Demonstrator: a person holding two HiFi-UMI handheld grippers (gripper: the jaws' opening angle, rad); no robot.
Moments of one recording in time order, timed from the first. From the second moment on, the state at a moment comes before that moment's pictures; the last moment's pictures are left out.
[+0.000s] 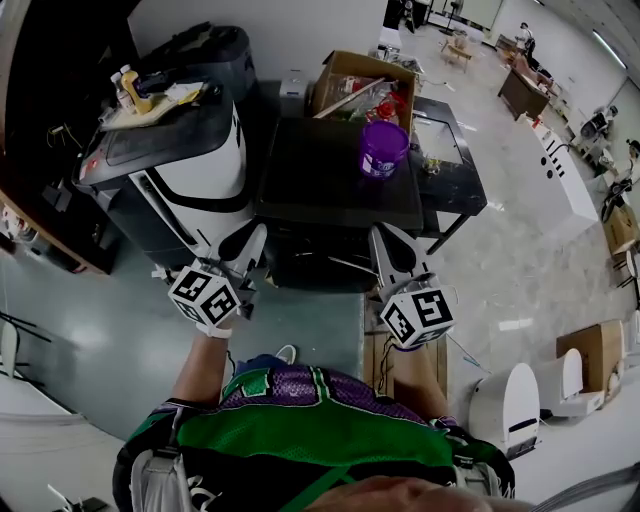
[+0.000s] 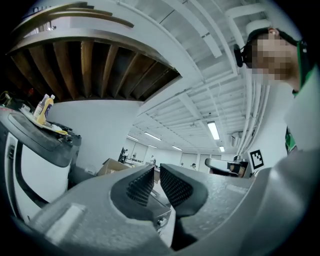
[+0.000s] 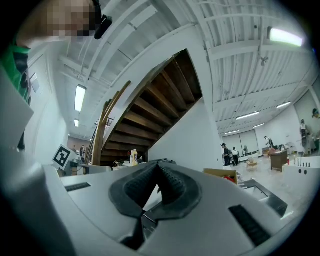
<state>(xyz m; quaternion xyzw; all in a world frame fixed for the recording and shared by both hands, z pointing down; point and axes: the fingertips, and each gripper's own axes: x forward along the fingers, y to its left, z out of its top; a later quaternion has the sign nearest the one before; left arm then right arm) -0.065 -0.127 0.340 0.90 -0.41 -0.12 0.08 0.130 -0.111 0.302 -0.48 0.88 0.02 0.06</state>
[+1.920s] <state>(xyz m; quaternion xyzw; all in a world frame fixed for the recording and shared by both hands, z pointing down) -0.062 -0.261 0.642 0.88 -0.27 -0.18 0.35 0.083 -0.206 0.415 -0.50 0.86 -0.04 0.01</state>
